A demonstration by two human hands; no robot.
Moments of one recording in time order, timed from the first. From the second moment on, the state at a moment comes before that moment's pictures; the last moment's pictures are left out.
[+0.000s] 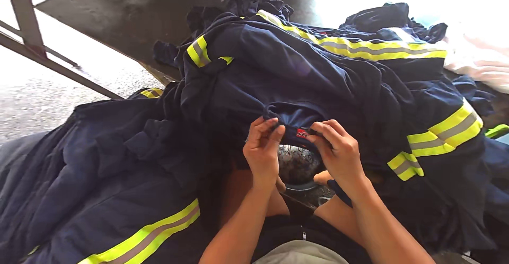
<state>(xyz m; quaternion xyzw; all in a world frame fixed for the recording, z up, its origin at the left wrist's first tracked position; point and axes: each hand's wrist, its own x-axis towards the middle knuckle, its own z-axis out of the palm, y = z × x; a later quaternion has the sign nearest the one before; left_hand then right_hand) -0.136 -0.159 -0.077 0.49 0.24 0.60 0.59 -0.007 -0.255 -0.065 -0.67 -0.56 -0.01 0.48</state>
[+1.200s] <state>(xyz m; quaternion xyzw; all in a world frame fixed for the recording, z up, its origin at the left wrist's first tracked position) -0.158 -0.160 -0.094 0.54 0.11 0.58 0.60 -0.019 -0.249 -0.058 -0.69 -0.58 0.02 0.43</state>
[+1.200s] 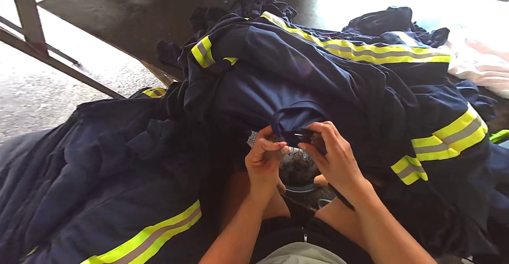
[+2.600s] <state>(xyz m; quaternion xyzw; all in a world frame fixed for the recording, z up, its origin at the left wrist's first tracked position) -0.171 -0.158 -0.135 0.74 0.27 0.38 0.48 -0.002 -0.289 -0.111 -0.72 -0.56 0.06 0.41</state>
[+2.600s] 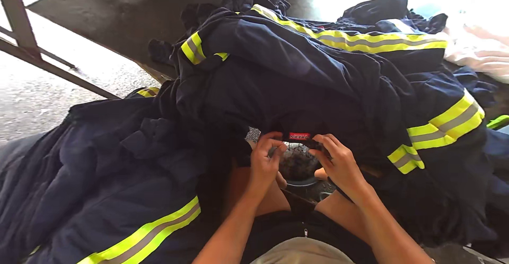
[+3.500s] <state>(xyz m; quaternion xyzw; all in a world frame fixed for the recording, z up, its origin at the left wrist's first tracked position) -0.175 -0.152 -0.092 0.62 0.32 0.44 0.56 -0.009 -0.244 -0.093 -0.47 -0.46 0.44 0.61</state>
